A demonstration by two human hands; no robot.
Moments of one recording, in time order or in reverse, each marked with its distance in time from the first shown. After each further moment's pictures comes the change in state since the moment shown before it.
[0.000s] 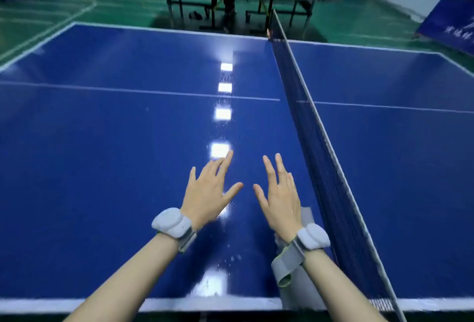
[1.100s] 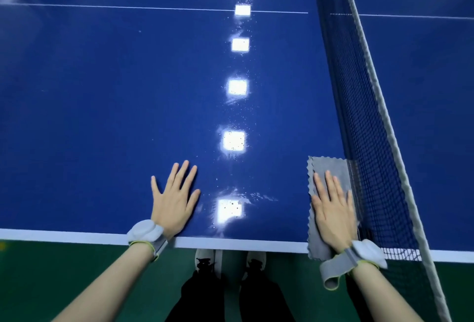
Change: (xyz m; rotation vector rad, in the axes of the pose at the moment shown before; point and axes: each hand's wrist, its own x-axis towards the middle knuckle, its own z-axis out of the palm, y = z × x) left_hand -0.118 -0.092 0.118 0.147 -0.194 -0.221; right_hand -0.141 0.130 0.040 -0.185 -0.450 0.279
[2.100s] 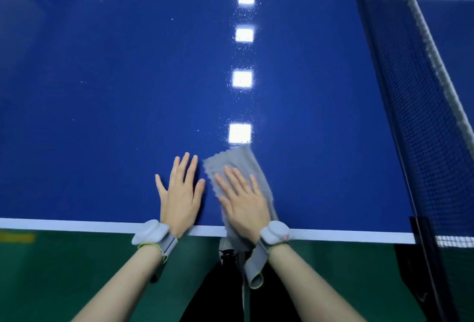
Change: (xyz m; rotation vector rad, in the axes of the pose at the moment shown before) left_hand -0.027 -0.088 -0.026 -0.228 0.082 -0.134; right_hand -0.016 -0.279 0.078 -0.004 -0.082 -0.413
